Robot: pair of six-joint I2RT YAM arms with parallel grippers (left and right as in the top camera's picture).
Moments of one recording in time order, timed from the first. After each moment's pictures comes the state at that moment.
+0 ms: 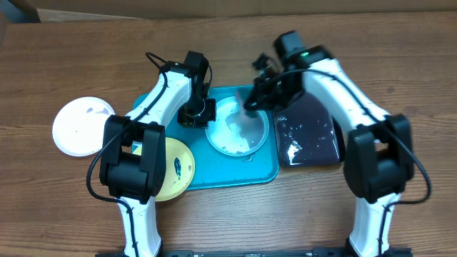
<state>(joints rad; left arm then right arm) -0.26 2.12 1.58 -1.05 0.17 -0.27 0.31 2.09 1.75 -1.05 -0.69 0.20</state>
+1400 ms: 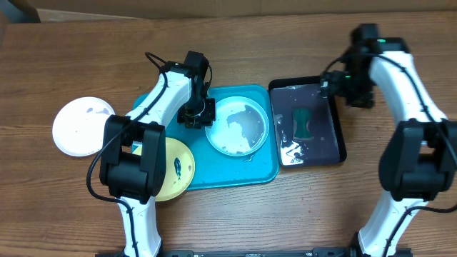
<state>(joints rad) -0.26 2.12 1.58 -1.04 0.16 -0.29 -0.05 2.06 1.72 -1.16 -0.13 0.20</state>
